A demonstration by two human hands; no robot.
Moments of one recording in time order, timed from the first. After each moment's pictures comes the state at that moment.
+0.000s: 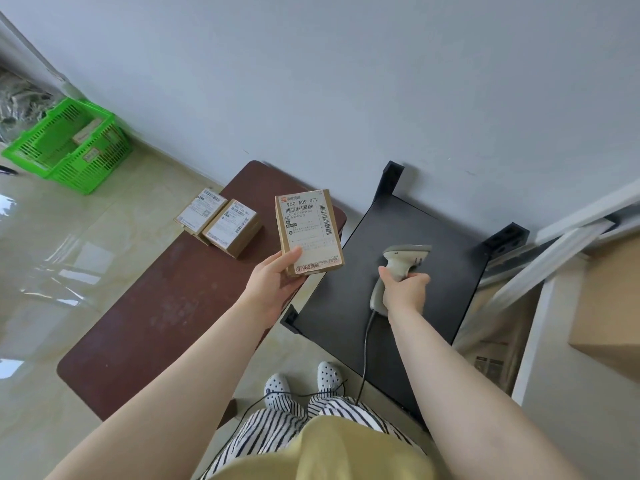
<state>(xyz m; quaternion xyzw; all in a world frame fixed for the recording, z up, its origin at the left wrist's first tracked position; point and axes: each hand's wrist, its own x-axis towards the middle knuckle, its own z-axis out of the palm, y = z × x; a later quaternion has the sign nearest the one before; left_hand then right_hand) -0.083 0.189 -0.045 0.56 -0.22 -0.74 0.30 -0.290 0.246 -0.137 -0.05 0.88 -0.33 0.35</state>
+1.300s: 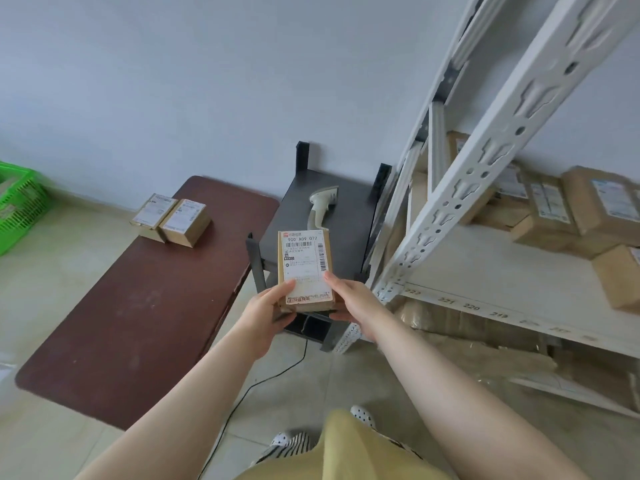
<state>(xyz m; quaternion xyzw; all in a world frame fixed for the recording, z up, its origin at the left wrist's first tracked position) -0.007 0.445 -0.014 0.49 -0.32 -0.79 0.18 -0.174 0.519 -0.027 -0.23 0.71 -0.39 0.54</state>
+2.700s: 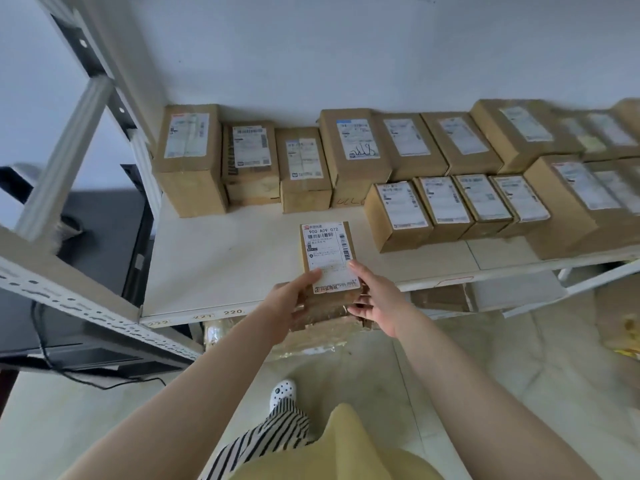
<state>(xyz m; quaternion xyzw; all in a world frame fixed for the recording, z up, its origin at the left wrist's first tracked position) -0.437 0.702 -0.040 0.43 -0.45 -0.78 -0.06 -0.542 0.849 -0.023 0.07 0.69 -0.55 0.46</state>
